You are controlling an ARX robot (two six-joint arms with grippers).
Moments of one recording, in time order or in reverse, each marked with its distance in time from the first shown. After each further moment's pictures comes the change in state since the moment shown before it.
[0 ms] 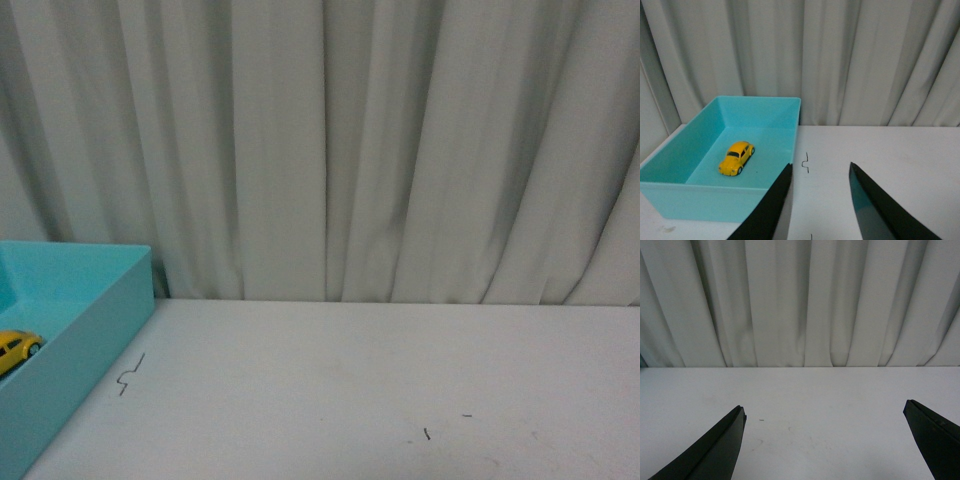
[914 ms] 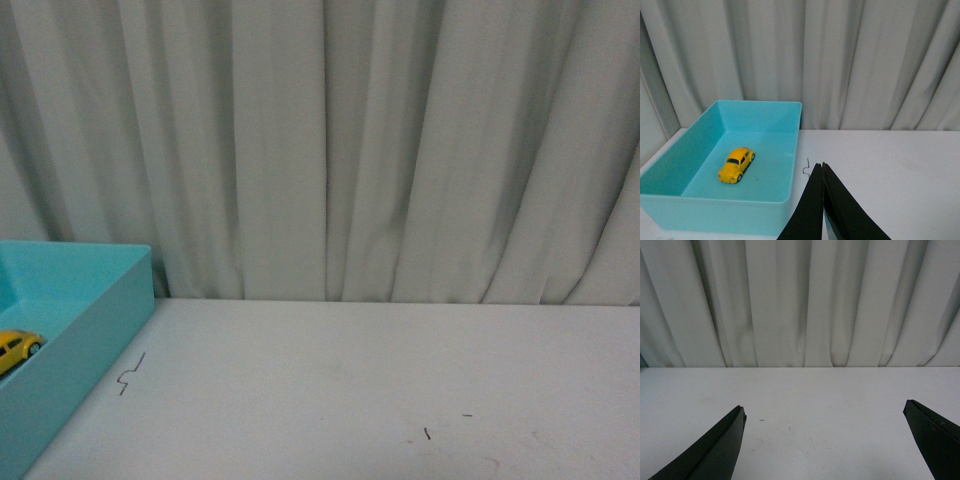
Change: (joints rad) left arm 0.000 0.263 0.031 0.229 0.000 0.002; right arm 0.000 0.000 0.000 0.000 0.000 0.000
